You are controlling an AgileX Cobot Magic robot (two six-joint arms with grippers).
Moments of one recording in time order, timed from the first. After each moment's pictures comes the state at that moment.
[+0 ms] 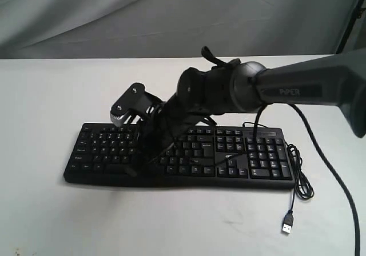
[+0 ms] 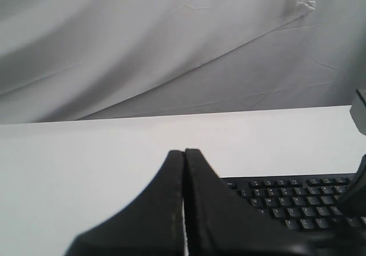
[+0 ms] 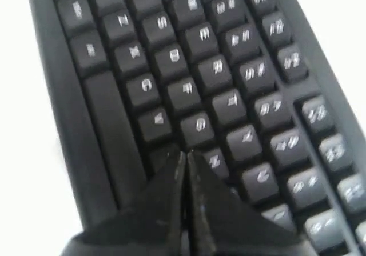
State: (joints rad) left arm 0.04 0.00 0.00 0.03 0.16 -0.02; right arm 0.85 2.17 -1.45 0.56 0.48 -0.88
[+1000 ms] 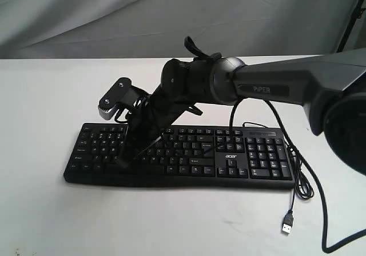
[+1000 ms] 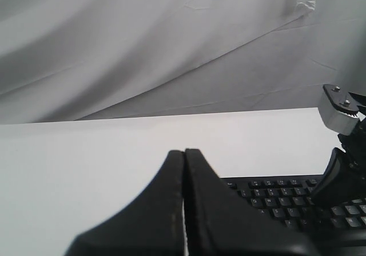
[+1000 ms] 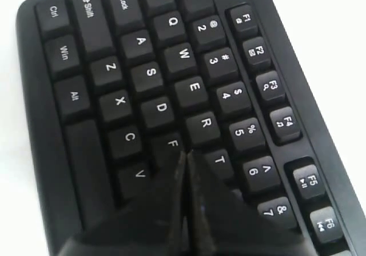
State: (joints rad) left arm 0.04 0.00 0.00 0.03 0.16 -0.02; right arm 0.85 2.28 -1.66 0.48 0.59 -0.84
